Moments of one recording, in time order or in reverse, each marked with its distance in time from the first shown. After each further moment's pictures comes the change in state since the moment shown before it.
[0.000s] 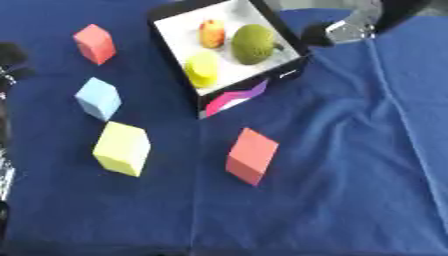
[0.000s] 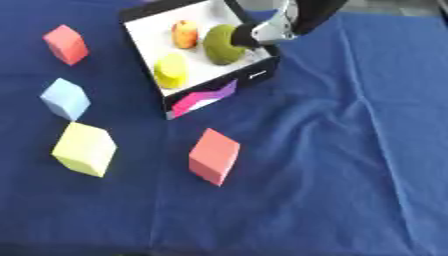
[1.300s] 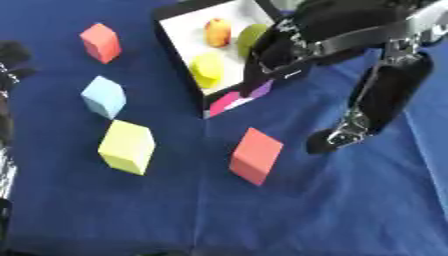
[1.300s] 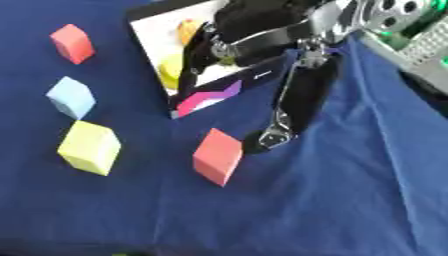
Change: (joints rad) left arm -0.005 0.000 0.000 0.000 0.000 0.001 -0.006; right arm 0.004 0.068 0.192 -0.034 0.085 -0.111 0.183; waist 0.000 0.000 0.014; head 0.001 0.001
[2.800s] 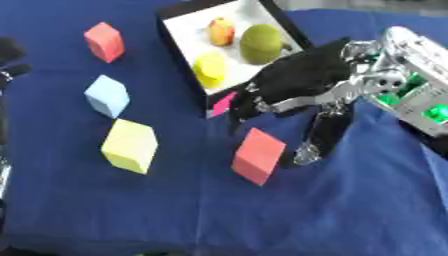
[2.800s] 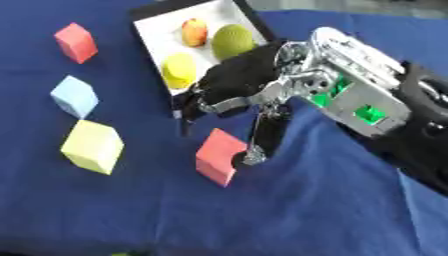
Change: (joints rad) left arm -0.012 -0.006 0.000 -0.001 0.002 -0.001 -0.003; right arm 0.137 0.120 0.055 0.141 0.244 -0.176 -0.043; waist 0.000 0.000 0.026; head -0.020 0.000
